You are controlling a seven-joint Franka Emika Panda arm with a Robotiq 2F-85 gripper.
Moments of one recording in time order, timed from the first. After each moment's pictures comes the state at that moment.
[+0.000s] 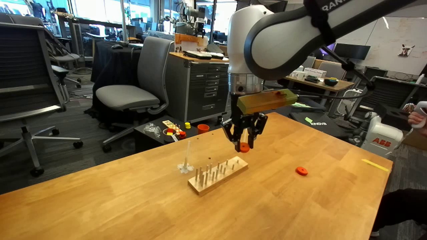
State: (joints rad) arm 0.30 0.73 -0.01 -1.49 -0.11 2.05 0.65
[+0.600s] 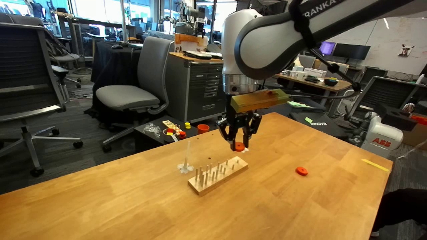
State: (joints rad) arm 0.29 0.80 -0.01 -1.37 -0.09 1.99 0.63
